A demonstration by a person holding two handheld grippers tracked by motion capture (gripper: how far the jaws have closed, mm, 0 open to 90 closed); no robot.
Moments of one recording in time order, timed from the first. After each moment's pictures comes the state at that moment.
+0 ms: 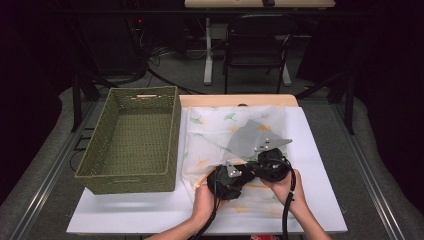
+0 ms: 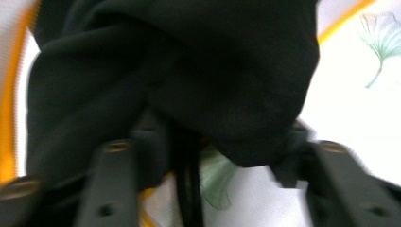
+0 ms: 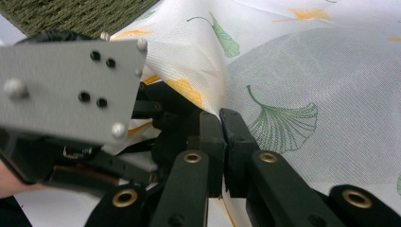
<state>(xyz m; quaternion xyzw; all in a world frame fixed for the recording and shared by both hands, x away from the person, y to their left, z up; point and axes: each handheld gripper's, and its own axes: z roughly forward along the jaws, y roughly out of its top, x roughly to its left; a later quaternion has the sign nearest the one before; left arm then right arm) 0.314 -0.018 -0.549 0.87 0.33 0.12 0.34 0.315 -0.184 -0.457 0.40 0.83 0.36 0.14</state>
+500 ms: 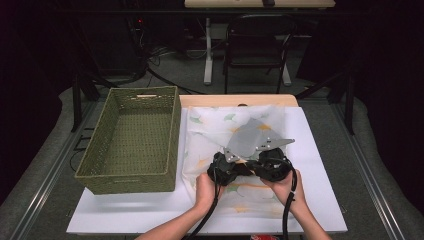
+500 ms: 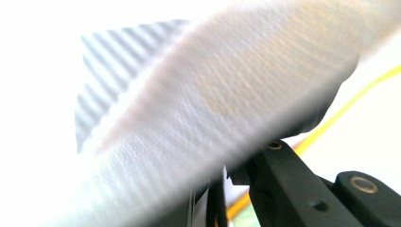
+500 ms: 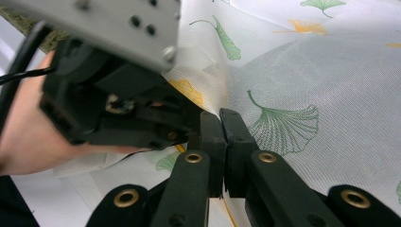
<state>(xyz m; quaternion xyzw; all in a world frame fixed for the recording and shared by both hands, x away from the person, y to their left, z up) 0.347 -0.021 -0.537 0.85 0.36 0.13 0.36 0.312 -0.186 -0.453 0.40 0.83 0.37 0.13</state>
